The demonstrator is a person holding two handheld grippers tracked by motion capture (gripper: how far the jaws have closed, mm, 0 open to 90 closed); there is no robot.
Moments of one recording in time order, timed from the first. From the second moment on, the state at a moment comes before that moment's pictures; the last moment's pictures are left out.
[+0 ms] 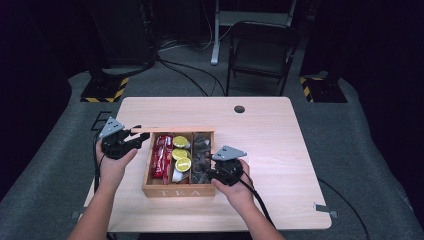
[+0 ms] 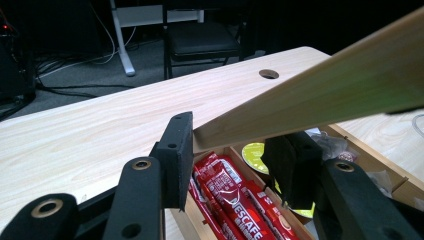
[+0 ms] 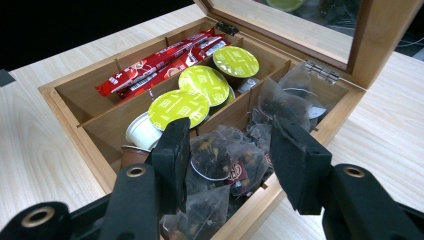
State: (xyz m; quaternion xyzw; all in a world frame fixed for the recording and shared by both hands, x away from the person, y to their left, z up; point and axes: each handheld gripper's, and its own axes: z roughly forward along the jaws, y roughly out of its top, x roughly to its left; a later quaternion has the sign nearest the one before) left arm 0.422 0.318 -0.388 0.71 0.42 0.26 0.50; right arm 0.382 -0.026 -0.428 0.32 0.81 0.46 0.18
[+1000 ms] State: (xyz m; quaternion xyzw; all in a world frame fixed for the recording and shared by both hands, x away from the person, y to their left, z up) left arm 0.421 0.318 -0.389 0.72 0.42 0.25 0.50; right arm 0.401 0.001 -0.455 0.30 0.84 0.43 0.15
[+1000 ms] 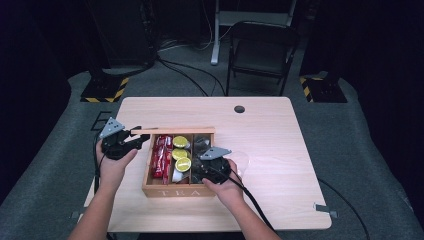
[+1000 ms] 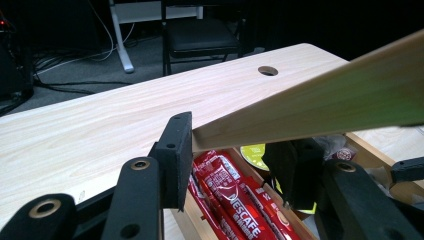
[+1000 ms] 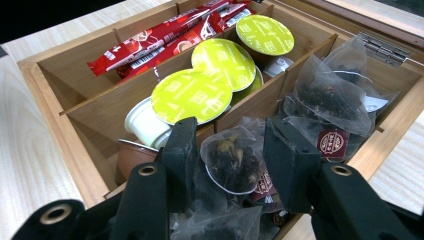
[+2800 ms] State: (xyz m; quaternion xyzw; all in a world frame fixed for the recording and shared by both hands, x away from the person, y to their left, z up) left arm 0.420 0.318 -0.390 0.71 0.42 0.25 0.50; right arm 0.410 -0.001 -0.452 0.30 0.84 0.44 0.13
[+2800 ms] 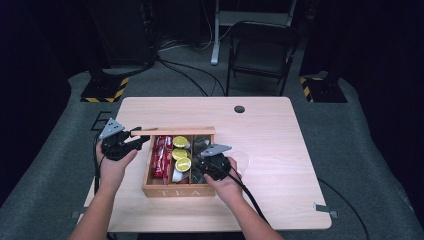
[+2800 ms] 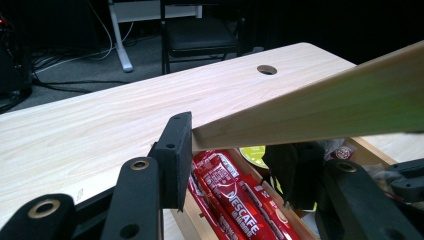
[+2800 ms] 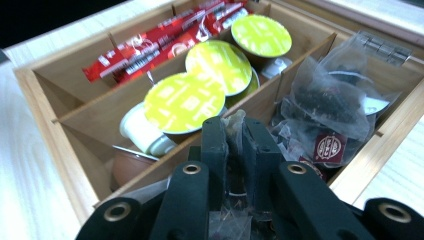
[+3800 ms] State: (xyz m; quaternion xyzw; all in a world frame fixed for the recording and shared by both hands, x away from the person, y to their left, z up) left arm 0.419 0.318 -0.392 0.72 0.42 0.25 0.50; right arm 0.388 -0.040 -0.411 0.31 0.81 0.47 0.17
